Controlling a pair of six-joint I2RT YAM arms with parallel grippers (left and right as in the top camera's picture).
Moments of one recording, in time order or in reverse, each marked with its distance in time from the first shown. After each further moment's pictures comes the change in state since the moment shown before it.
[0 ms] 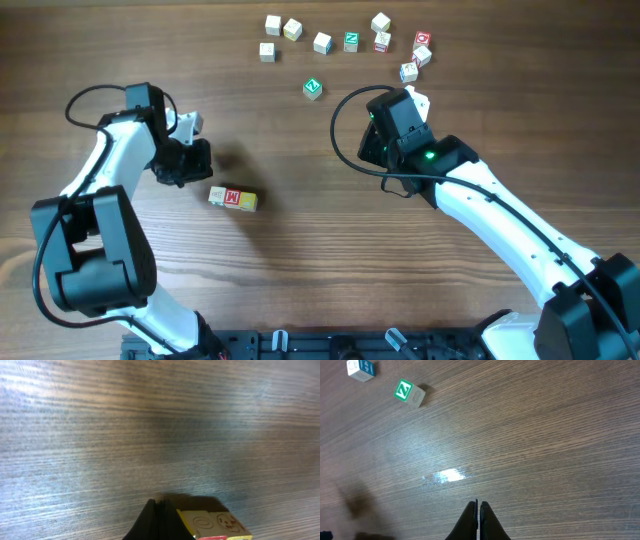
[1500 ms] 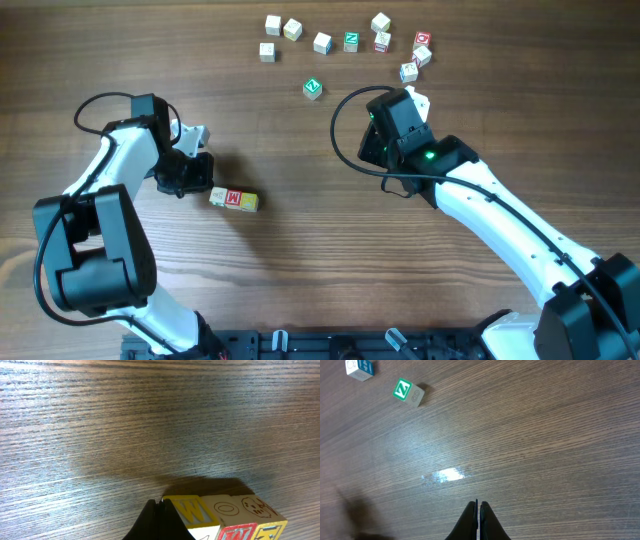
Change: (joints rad) left arm 0.000 0.001 -0.053 -0.010 -0.025 0.109; right arm 0.000 0.000 0.000 -0.003 0.000 0.000
